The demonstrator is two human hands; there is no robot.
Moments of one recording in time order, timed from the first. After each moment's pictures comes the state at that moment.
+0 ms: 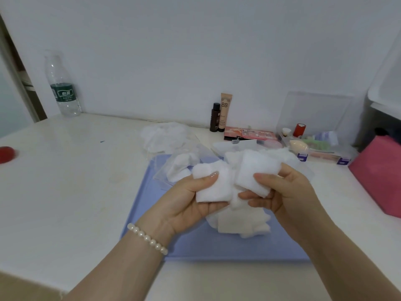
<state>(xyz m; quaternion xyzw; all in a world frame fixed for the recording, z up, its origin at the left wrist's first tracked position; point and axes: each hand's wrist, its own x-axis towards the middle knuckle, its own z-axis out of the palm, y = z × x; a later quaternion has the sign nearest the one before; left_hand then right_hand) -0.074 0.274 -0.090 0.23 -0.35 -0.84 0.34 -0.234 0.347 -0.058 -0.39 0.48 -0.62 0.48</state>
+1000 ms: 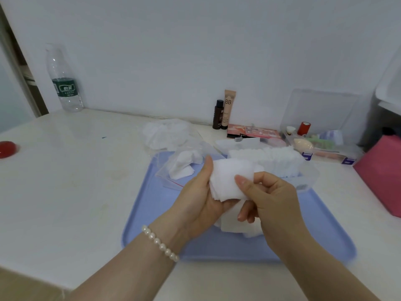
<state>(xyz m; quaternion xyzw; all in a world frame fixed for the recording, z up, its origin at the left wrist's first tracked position) -0.090 0.279 -0.095 0.22 -0.33 -0.84 0.37 -0.204 0.344 -0.080 -0.42 0.55 -0.62 0.37</state>
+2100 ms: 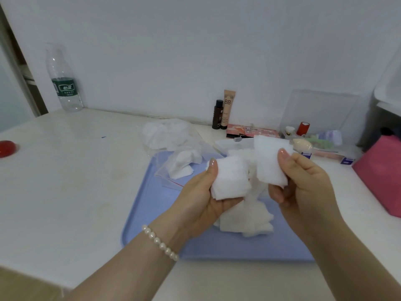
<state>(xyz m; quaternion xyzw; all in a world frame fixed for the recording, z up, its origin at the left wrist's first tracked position) -0.090 0.282 -0.098 0.23 -0.39 -0.80 0.39 -0.227 0.349 -0.050 -0.37 0.44 -0.71 0.41</state>
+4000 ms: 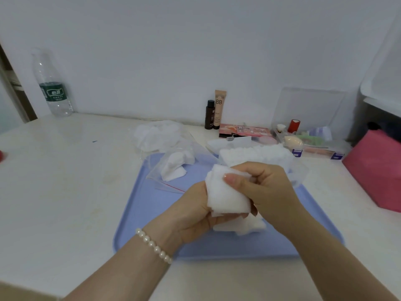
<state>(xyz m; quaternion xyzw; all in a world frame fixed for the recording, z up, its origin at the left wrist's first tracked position) -0.092 0.293 -0.091 0.21 -0.50 -0.79 0.28 -0.218 0.340 -0.061 -0.57 0.50 -0.56 0.34</state>
